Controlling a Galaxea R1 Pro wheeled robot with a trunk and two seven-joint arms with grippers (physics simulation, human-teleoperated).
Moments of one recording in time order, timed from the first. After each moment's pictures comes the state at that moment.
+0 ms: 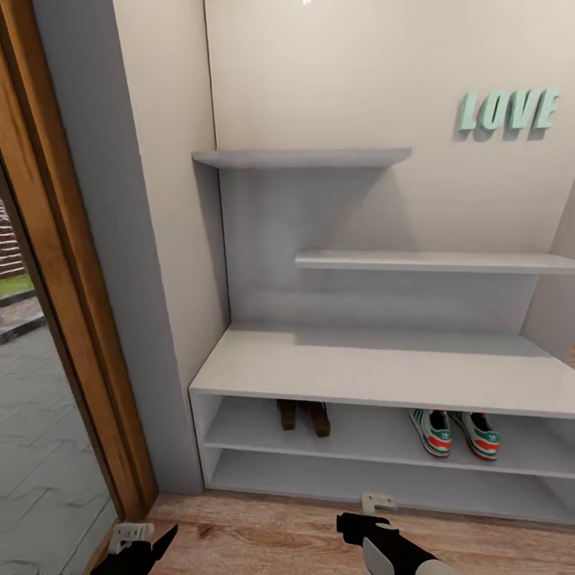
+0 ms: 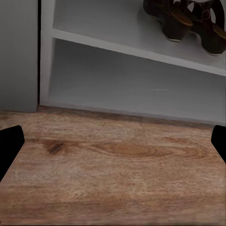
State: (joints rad) left arm -0.45 0.25 0.01 -0.02 0.34 -0.47 -0.70; right arm -0.58 0.09 0.41 -0.13 -0.51 0.02 -0.15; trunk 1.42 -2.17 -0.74
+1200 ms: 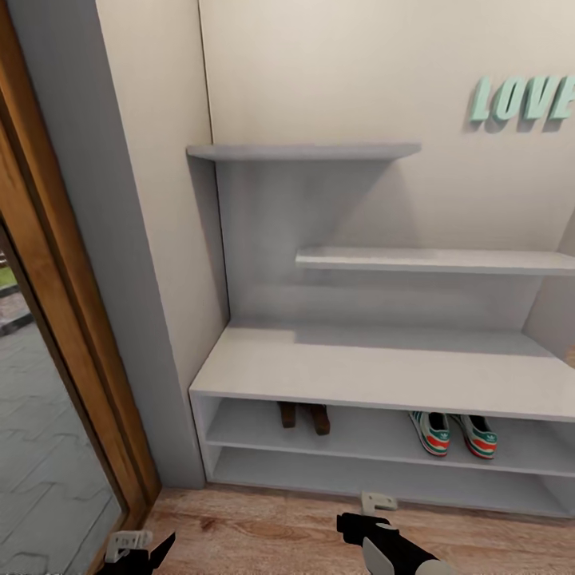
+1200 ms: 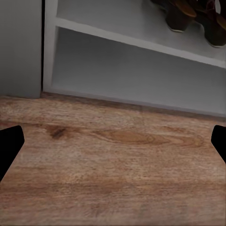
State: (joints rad) left arm -0.43 0.25 0.01 -0.02 0.34 -0.47 -0.68; right arm -0.58 0.09 0.41 -0.13 -0.52 0.02 -0.15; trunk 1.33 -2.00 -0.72
